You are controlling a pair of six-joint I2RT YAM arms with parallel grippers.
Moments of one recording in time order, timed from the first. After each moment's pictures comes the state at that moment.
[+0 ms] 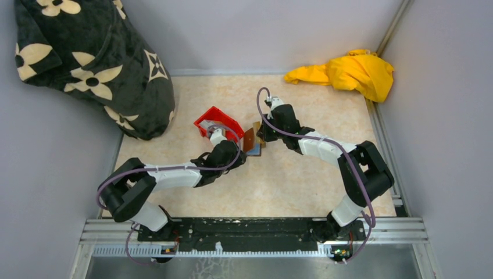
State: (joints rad) left arm -0.86 1.51 0.63 0.26 -0.37 -1.01; right arm 0.57 1.61 0.95 0.08 -0.15 0.38
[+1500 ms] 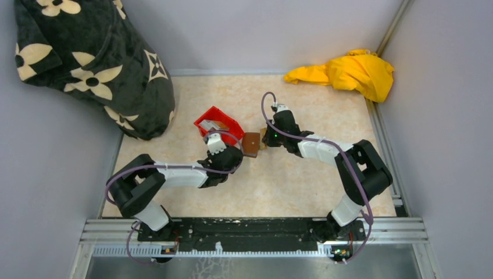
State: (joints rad) left arm -0.92 1.58 0.64 0.11 -0.72 -1.03; right arm 0.57 1.63 0.89 0.05 -0.04 0.51
